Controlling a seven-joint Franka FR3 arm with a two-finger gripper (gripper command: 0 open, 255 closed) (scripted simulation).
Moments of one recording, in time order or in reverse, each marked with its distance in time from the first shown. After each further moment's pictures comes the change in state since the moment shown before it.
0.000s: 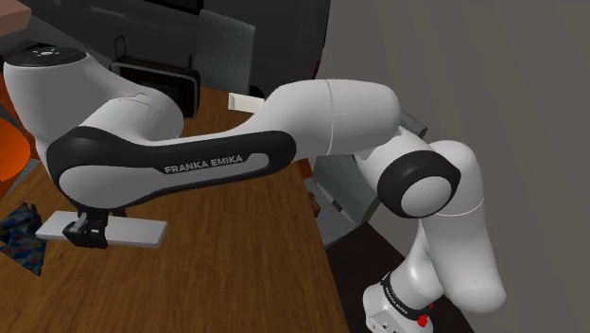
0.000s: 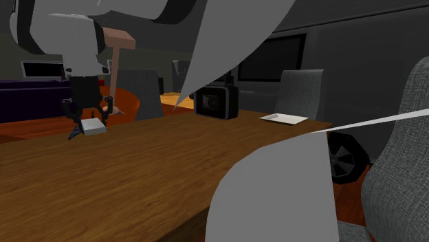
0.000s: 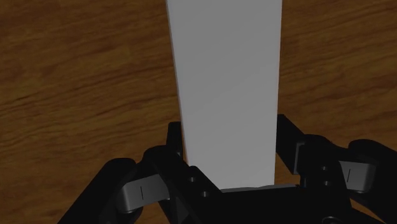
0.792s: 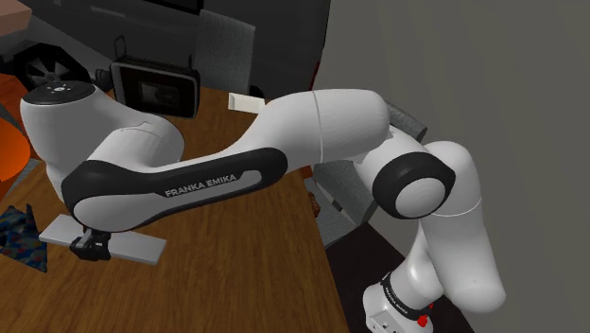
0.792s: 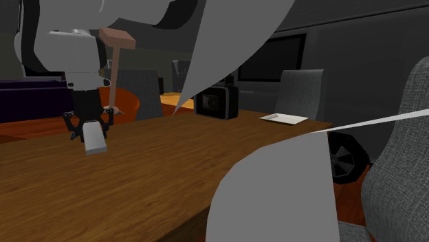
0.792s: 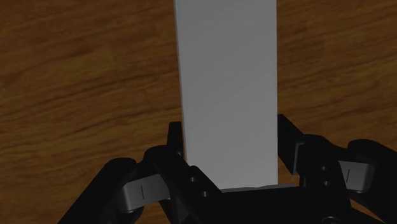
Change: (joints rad) arm -0.003 0.020 -0.003 -0.074 -0.008 0.105 0.010
